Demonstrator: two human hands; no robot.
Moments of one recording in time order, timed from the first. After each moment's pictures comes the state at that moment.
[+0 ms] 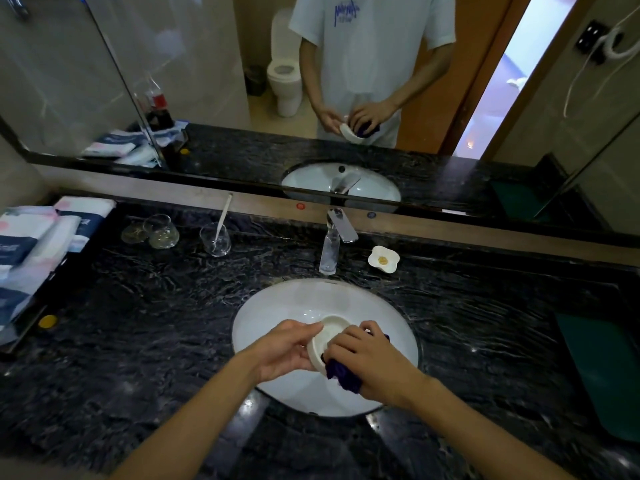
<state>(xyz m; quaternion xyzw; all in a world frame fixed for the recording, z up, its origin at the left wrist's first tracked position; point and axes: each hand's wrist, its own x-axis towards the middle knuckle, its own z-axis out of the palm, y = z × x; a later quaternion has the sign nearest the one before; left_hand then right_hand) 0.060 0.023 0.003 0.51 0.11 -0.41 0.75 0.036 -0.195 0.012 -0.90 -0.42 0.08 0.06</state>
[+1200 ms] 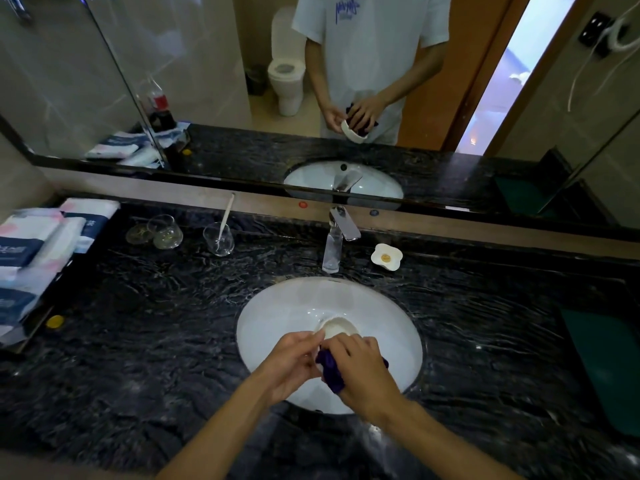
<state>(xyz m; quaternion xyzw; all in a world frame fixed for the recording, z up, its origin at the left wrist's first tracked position) 0.031 0.010 -0.012 0.46 0.13 -0.32 0.82 0.006 -0.157 -0.007 -0.95 -0.24 0.07 0.17</state>
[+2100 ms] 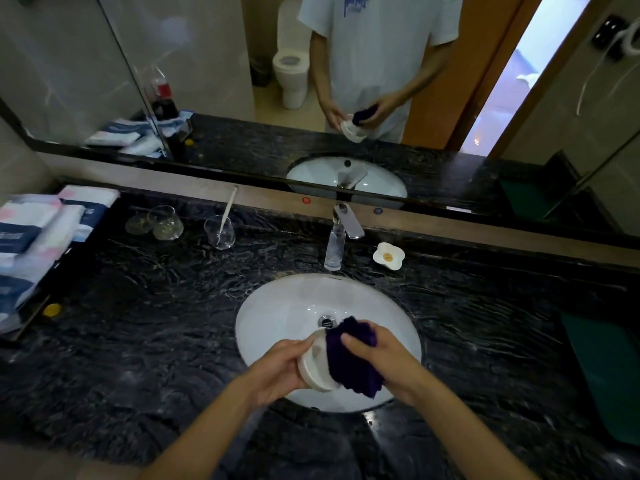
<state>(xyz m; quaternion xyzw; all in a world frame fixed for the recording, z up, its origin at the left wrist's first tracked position) 0.027 0.030 -0.034 0.41 0.13 -0.39 0.81 0.030 -0.183 0.027 -0.67 0.10 0.28 0.68</state>
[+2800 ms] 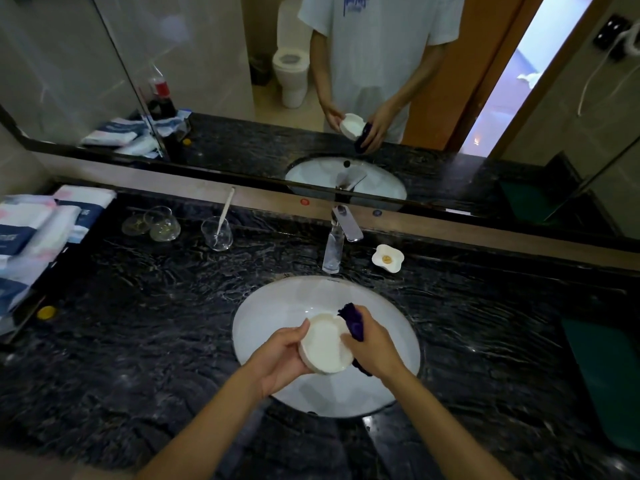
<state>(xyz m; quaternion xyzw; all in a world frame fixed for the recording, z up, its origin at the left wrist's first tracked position) 0.051 0.021 -0.025 0.39 0.17 -0.34 0.84 0.062 -0.176 -0.013 -0.87 0.04 0.17 0.46</state>
